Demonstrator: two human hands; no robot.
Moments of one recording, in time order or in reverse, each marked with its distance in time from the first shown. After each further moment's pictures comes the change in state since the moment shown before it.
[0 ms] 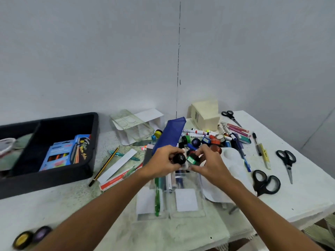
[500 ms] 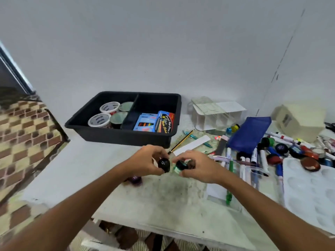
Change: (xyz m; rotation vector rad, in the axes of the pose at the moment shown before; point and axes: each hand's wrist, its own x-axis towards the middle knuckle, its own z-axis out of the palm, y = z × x) left_hand -0.213 -0.056 -0.157 0.130 0.109 -0.362; right_hand 0.000 -0.158 0.155 0.123 -0.731 -0.386
